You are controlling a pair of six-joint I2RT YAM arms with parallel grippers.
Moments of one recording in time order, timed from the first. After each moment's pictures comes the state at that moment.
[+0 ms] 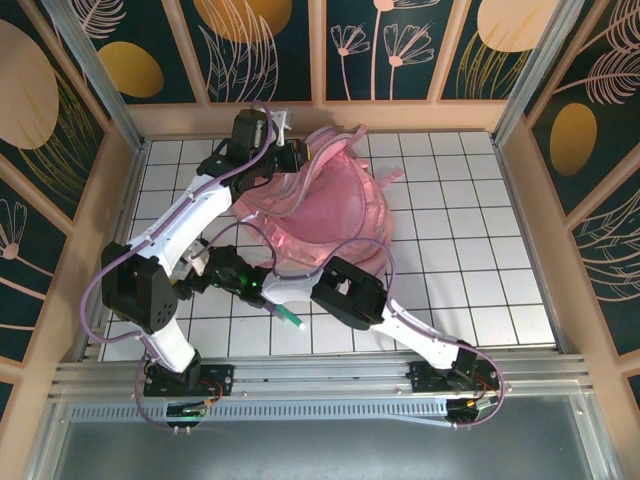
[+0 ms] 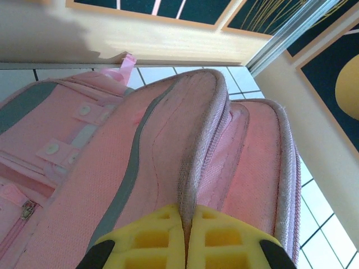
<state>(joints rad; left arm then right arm) -0.46 1.72 1.58 -0.36 0.26 -0.46 1.22 2.61 1.90 0.58 -0.05 0.06</state>
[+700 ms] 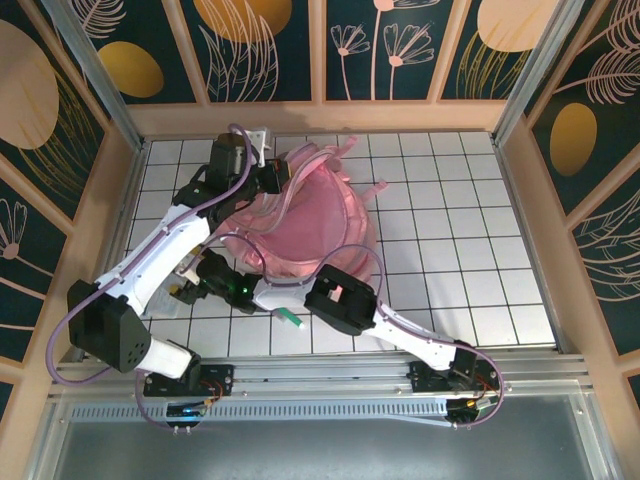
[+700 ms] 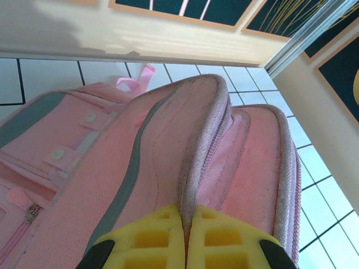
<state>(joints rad) -0.46 1.46 1.31 -0.33 0.16 -0.44 1.25 2.68 1.99 0.33 0.14 -0.11</state>
